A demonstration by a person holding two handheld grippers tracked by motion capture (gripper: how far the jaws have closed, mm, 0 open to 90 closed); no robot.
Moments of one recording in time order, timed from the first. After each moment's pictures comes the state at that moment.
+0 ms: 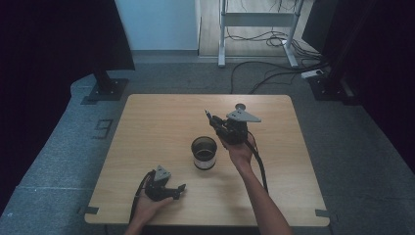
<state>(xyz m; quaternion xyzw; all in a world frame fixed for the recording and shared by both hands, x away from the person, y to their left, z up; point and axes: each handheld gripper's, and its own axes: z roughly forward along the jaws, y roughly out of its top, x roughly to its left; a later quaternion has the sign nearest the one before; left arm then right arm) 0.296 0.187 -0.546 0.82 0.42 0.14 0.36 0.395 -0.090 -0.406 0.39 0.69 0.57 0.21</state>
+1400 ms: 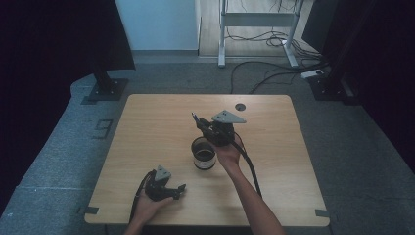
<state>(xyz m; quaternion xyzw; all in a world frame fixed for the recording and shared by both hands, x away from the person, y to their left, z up) 0.297 0.187 -0.546 0.82 0.42 0.14 0.36 0.395 -0.055 -0.411 0.36 0.71 0.57 0.19</state>
